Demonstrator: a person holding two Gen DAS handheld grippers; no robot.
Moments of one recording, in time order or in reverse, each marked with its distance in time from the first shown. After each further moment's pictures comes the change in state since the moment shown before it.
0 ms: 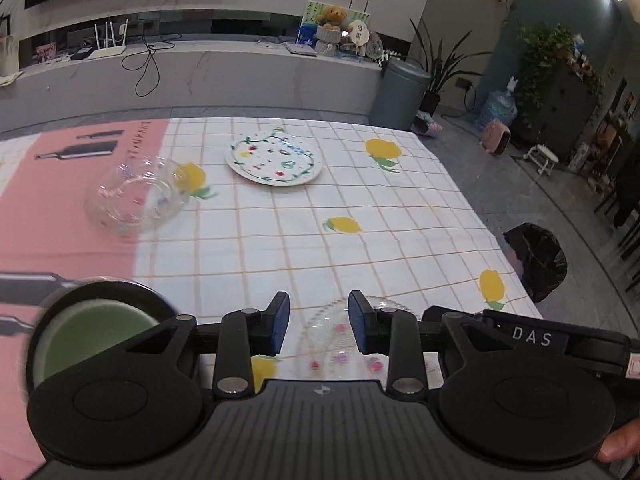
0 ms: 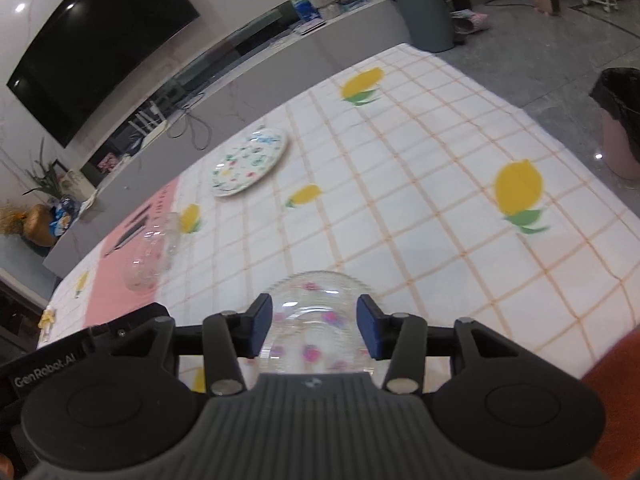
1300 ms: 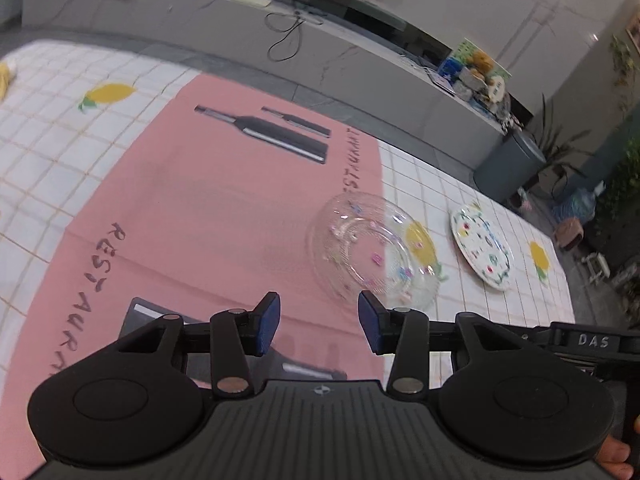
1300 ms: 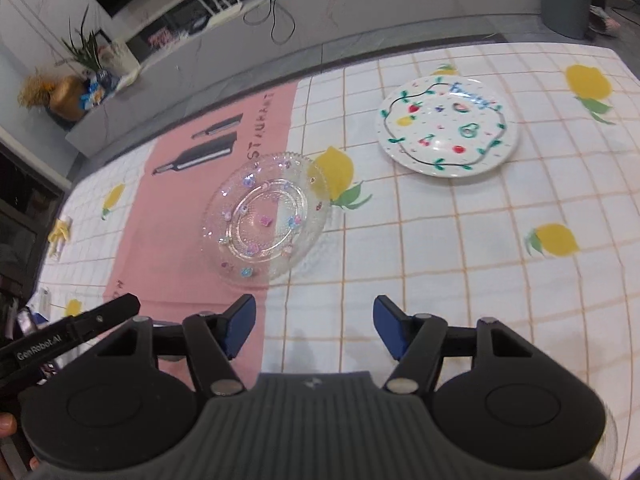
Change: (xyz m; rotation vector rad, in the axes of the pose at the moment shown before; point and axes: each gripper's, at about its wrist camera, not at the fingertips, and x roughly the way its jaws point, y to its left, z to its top) left arm 0.035 0.265 0.042 -0.416 0.000 0.072; right arm 0.176 0.187 0.058 -0.279 0.307 0.022
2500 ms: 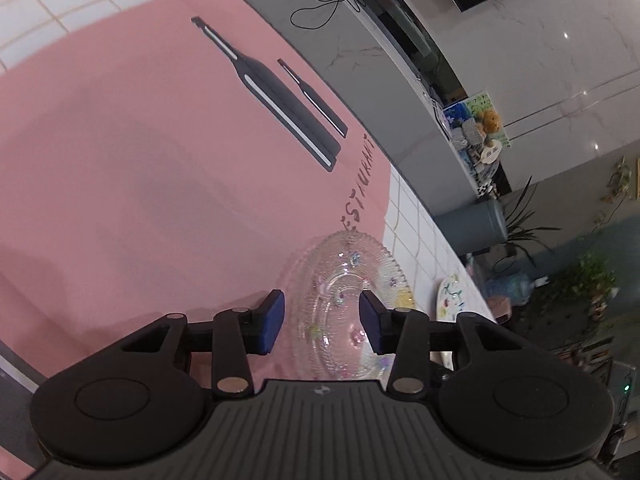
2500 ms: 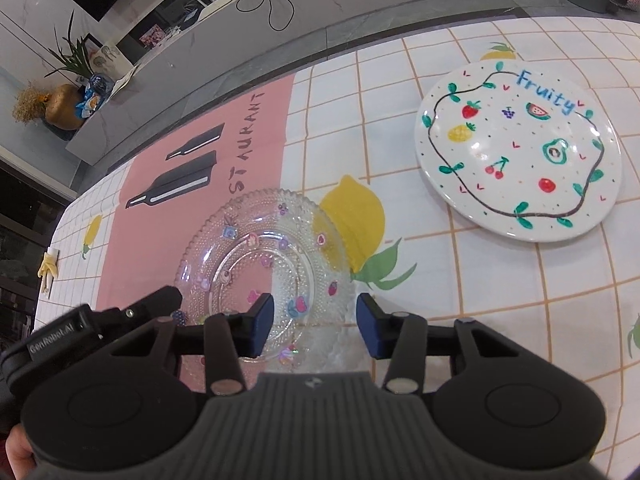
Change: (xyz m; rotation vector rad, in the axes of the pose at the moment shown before) left arm 0.104 0.039 0.028 -0.355 0.049 -0.244; right arm 0.091 -0.006 0.057 0.064 0.025 0.075
